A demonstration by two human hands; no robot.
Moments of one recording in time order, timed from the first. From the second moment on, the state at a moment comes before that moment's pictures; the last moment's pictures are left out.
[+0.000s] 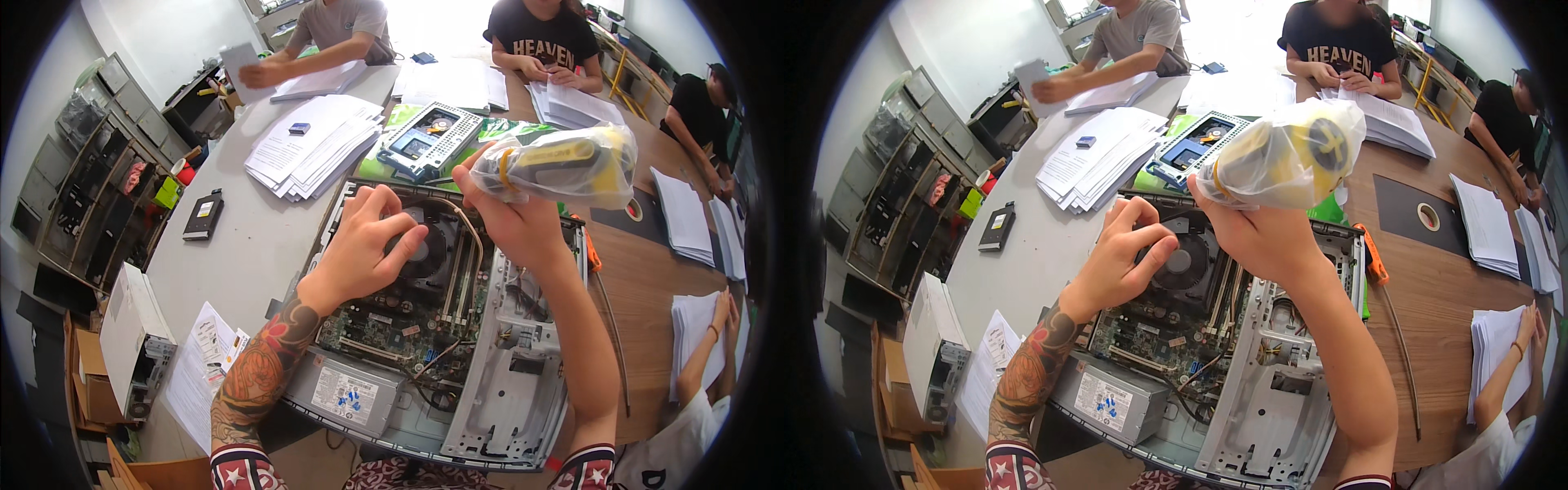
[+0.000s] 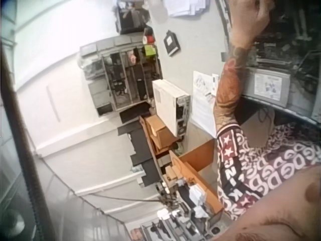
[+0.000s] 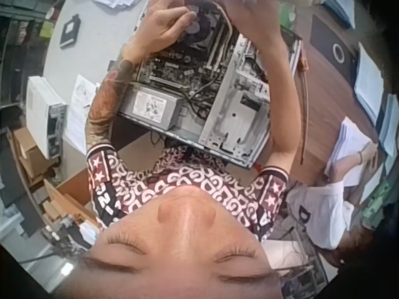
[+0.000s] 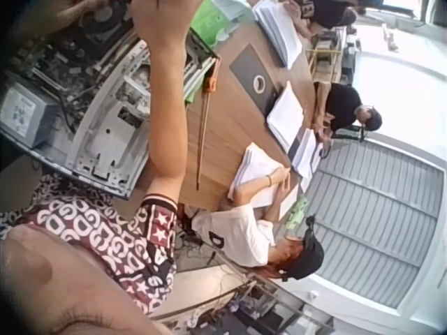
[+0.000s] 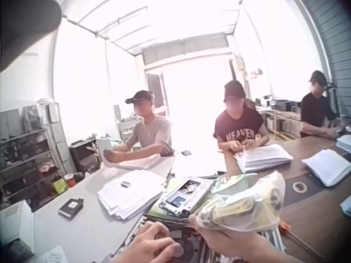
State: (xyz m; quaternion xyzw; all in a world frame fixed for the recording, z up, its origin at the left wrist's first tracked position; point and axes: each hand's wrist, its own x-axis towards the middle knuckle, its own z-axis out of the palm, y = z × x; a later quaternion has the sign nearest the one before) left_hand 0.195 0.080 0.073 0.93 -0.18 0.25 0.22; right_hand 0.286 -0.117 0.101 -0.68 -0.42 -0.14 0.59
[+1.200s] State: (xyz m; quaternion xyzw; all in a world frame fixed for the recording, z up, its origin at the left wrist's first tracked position) left_hand 0.187 0.075 0.068 0.95 -0.19 0.17 0.16; right_hand 0.280 -0.113 0.106 -0.68 -0.43 -0.12 0.59
